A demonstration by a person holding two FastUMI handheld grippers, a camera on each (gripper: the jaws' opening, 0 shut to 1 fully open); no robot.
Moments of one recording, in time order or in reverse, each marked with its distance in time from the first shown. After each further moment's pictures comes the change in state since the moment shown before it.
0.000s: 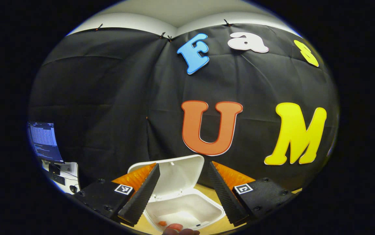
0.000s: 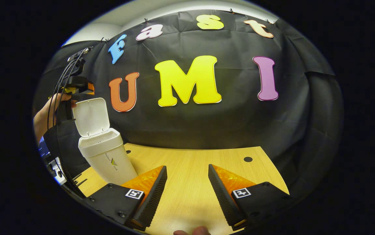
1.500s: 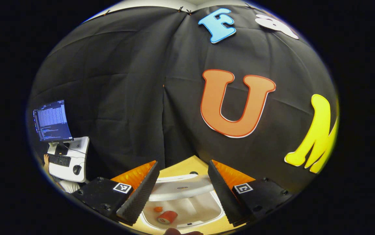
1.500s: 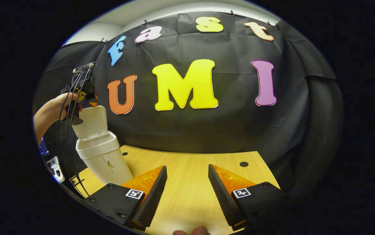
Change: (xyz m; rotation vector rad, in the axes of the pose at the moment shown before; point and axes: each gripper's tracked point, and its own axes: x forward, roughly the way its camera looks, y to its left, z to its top) left arm 0.018 -0.016 -0.095 -0.090 0.361 0.142; right arm -0.004 -0.016 0.018 -0.034 -0.033 -0.007
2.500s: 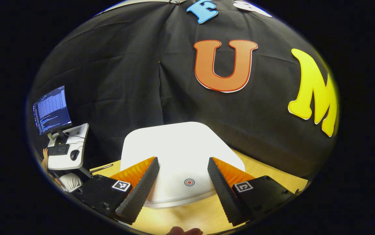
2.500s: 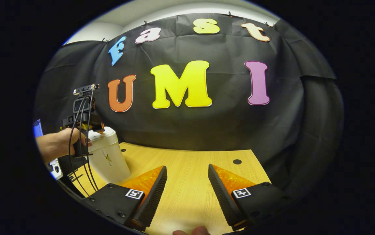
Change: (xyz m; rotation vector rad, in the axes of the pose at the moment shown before) left arm -0.007 -0.001 -0.125 0.101 0.028 0.018; right arm -0.029 -0.024 -0.014 0.000 0.011 -0.014
